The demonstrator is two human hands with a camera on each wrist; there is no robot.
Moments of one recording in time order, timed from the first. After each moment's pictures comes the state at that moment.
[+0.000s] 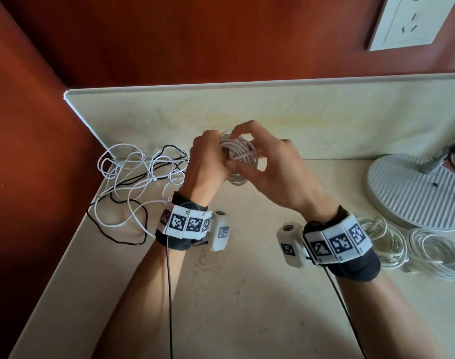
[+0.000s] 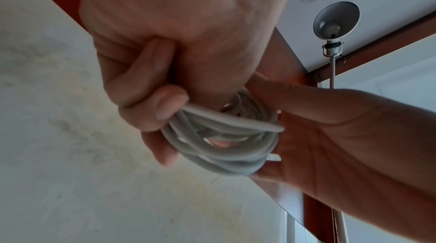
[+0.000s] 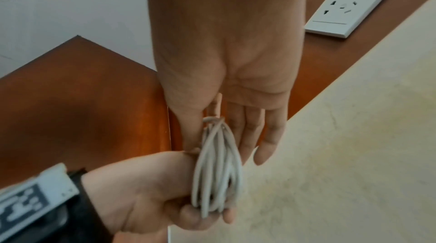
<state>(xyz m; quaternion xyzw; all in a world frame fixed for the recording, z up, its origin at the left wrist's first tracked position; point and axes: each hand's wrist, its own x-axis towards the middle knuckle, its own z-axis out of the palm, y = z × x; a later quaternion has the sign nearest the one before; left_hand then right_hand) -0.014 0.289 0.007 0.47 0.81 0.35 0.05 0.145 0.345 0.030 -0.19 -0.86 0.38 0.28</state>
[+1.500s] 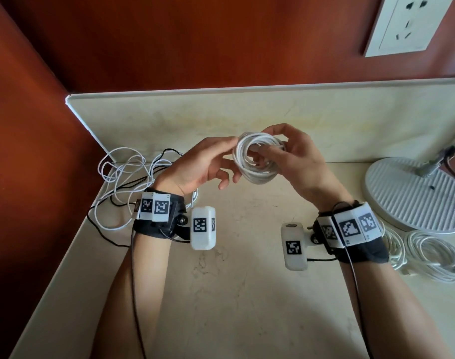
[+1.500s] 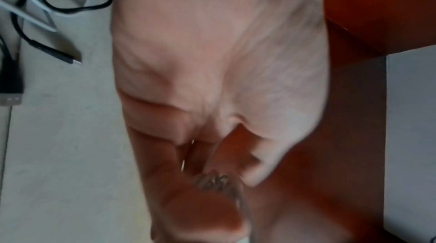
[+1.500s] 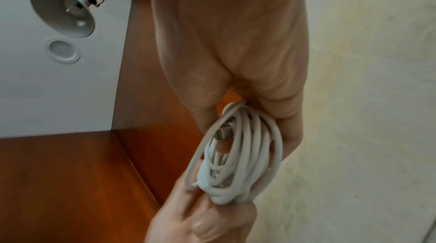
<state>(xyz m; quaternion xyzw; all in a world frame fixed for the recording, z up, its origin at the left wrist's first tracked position) -0.034 0.275 0.027 0.49 0.50 0.50 0.52 0.150 0.383 0.015 -0.24 -0.65 0.65 0.32</state>
